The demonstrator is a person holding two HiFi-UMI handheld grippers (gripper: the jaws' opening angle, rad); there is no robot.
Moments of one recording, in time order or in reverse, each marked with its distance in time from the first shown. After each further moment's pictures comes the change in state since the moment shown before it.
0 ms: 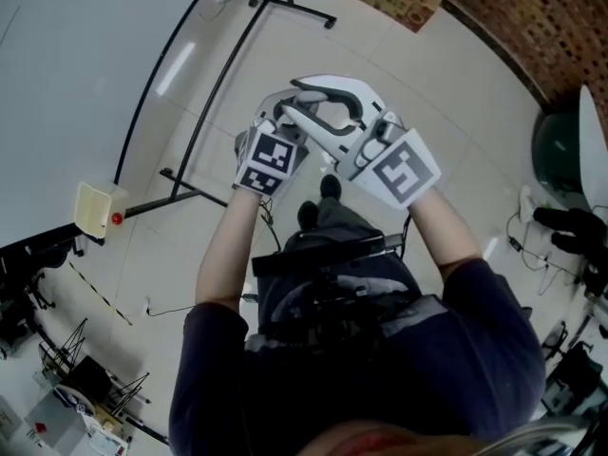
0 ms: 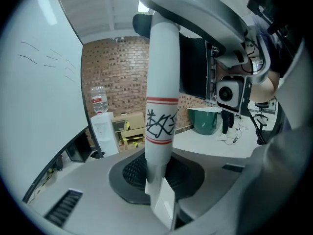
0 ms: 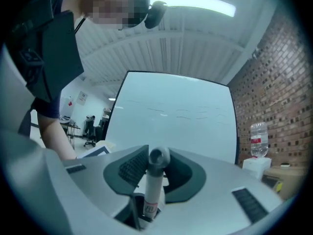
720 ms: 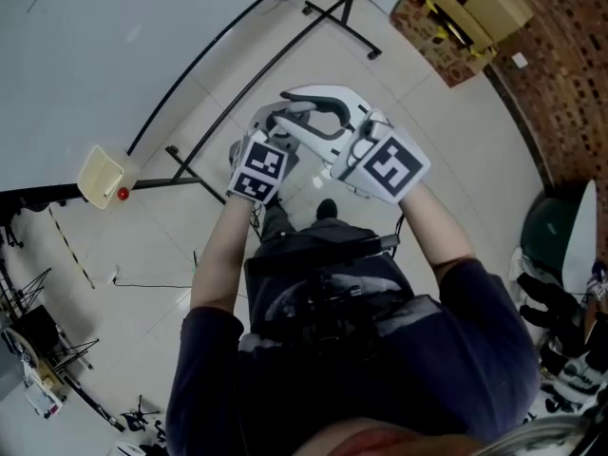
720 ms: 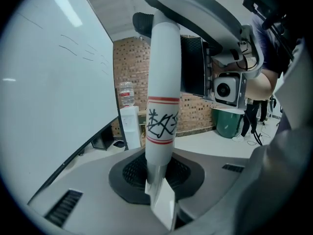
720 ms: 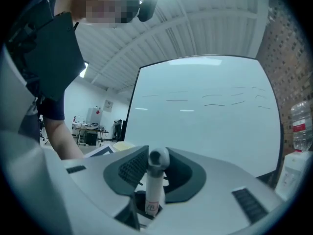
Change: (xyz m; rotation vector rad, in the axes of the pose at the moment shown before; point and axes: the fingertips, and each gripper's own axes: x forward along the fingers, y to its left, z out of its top) left arm -0.051 0.114 -0.056 -0.144 0.019 0.223; right arm 0.123 0.029 -0.015 0.045 0.031 0.346
